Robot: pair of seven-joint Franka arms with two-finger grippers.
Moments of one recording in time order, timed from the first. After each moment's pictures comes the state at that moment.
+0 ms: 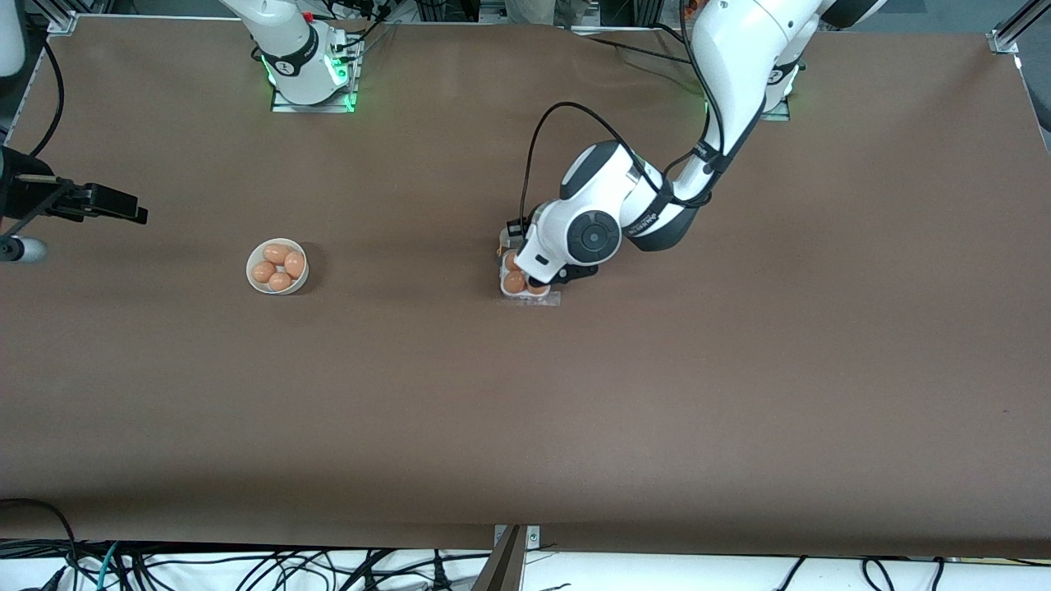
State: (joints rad) left arm -0.45 0.69 -0.28 -1.46 -0.36 1.91 -0.81; right arm -0.09 0.13 -0.01 -1.54 0.05 1.49 -0.06
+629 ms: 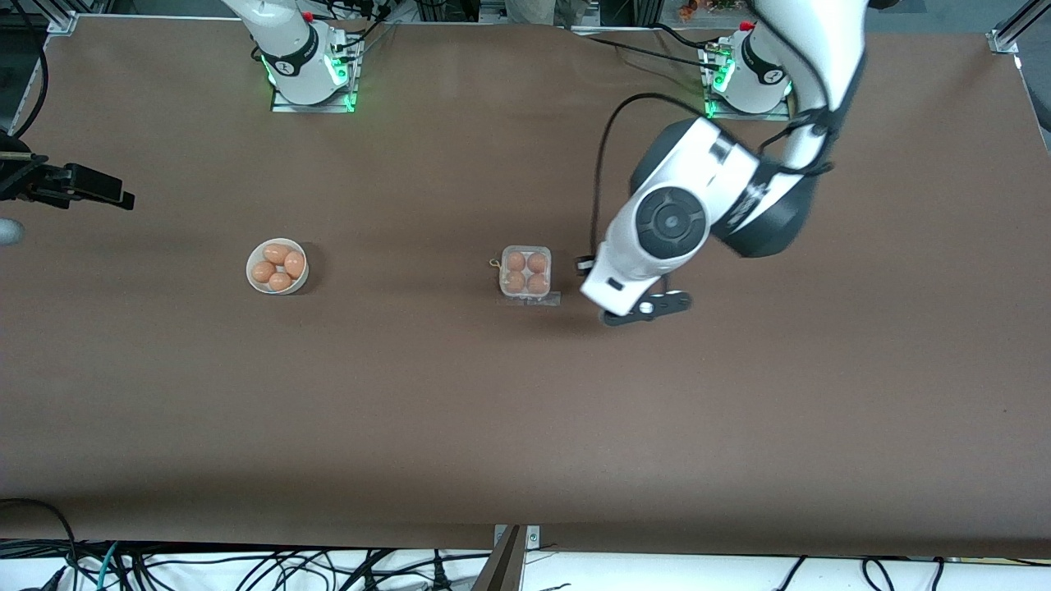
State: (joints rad) left arm -0.37 0.60 -0.20 -1.20 0.01 1.56 -0.76; right arm -0.14 0.11 0.05 -1.52 0.05 1.46 -0.06
